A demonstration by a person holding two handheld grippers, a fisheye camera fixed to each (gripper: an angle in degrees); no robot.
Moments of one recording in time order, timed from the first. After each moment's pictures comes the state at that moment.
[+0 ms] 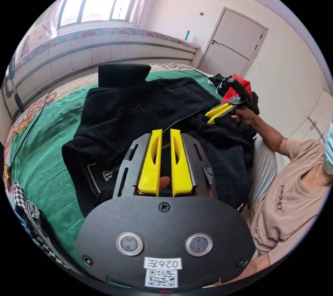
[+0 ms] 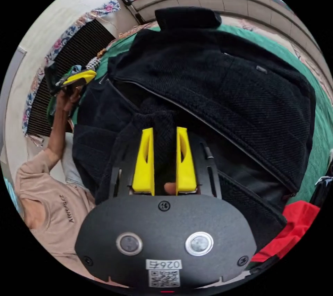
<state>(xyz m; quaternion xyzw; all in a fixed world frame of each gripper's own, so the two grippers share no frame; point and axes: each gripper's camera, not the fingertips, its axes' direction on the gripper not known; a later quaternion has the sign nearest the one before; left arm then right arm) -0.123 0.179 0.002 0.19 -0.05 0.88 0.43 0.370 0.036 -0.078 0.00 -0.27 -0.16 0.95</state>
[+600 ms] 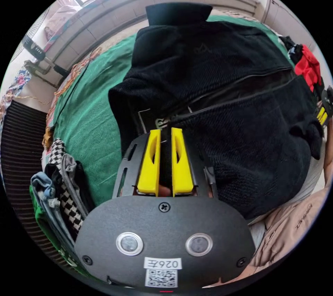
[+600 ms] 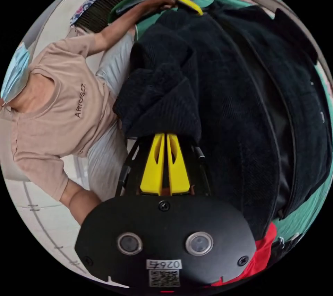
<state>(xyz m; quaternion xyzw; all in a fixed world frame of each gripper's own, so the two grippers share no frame) -0.092 0.087 0.054 0.27 -0.31 0.76 0.51 0.335 0.197 -0.126 -0.15 -0.32 -0.50 0.79</state>
